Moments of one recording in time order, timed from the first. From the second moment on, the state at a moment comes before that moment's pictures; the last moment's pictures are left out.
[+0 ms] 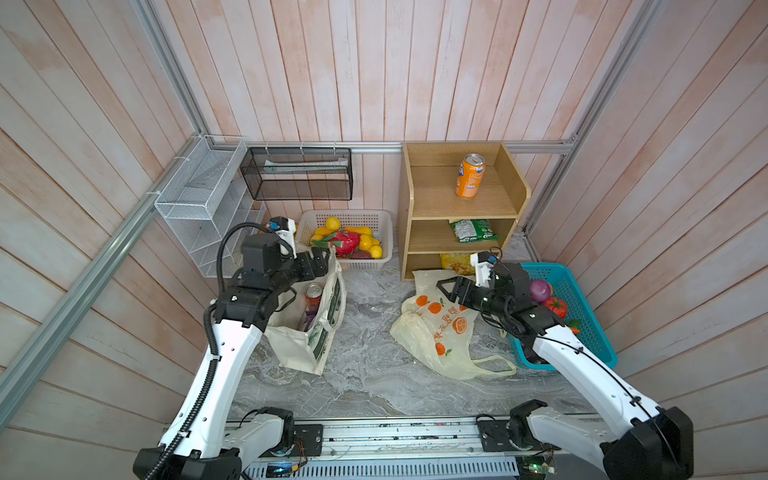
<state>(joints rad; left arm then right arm) -0.23 1.13 1.28 -0.60 0.17 -0.33 0.32 1.06 0.80 -0.26 -0.36 0.67</state>
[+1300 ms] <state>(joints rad) -0.87 1.31 1.12 -0.45 -0.06 -0.41 0.32 1.10 0.58 0.01 -0.55 0.88</state>
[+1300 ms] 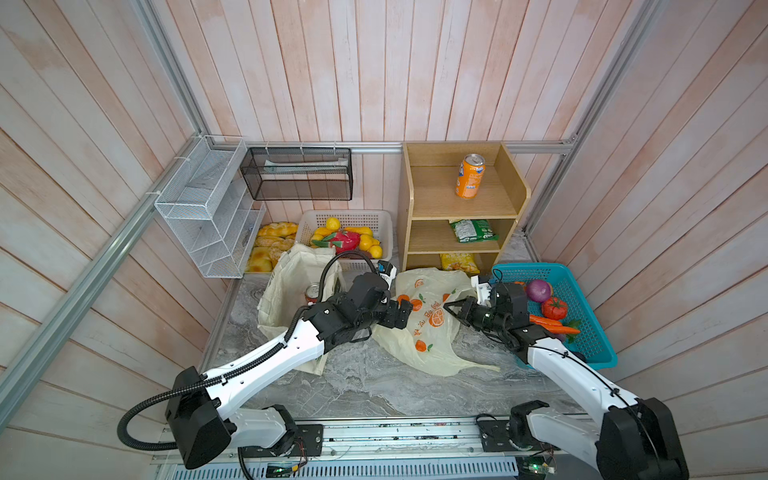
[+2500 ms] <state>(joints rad) -1.13 1.54 1.10 -0.29 -0.40 -0.41 0.60 1.14 0.62 0.16 -0.21 1.21</state>
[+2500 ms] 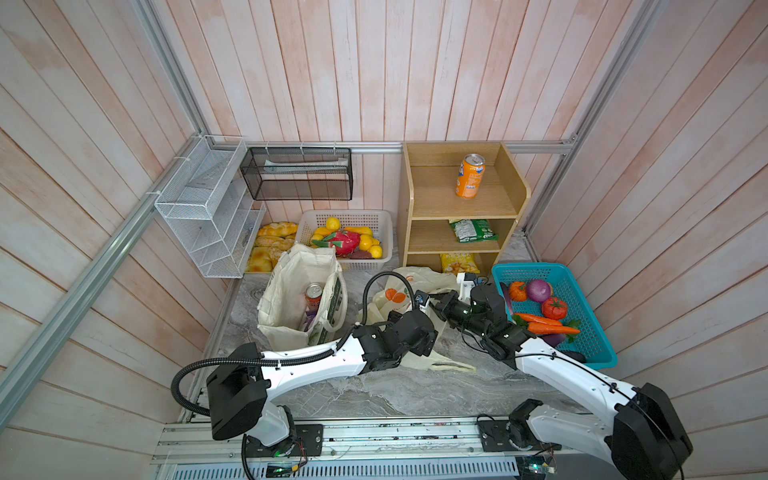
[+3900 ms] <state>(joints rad) -0.86 1.38 1.13 -0.34 -0.18 -0.65 0.02 0.71 0.60 -0.15 -0.54 0.91</state>
